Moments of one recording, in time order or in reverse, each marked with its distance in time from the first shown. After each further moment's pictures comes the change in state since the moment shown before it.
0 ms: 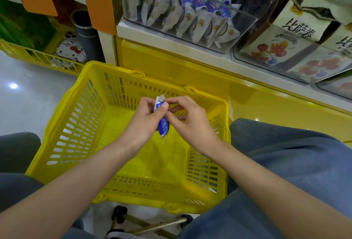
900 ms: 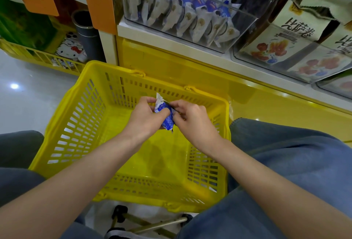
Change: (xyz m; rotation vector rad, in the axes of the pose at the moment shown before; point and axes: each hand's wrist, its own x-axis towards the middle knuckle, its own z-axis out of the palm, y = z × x) left_hand 0.008 0.002 0.003 0.084 0.095 -0.037; right_hand 0.002 0.002 -0.004 -0.190 -0.064 0.048
